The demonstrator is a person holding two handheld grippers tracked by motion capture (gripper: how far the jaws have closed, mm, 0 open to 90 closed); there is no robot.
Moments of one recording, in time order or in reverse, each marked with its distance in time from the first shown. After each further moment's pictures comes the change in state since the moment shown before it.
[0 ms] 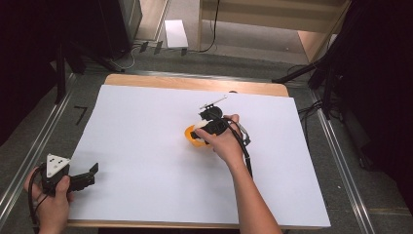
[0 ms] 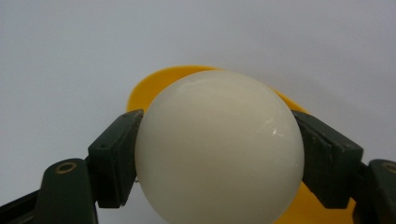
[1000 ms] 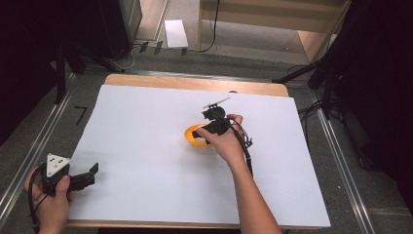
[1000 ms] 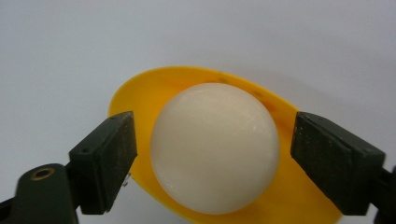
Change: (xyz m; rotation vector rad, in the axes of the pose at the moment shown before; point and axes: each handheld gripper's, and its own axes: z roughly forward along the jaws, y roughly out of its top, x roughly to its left) left arm 0.000 0.000 0.001 0.008 -0.003 -0.002; right arm -0.006 -0.002 -0.003 -0.005 -0.015 0.065
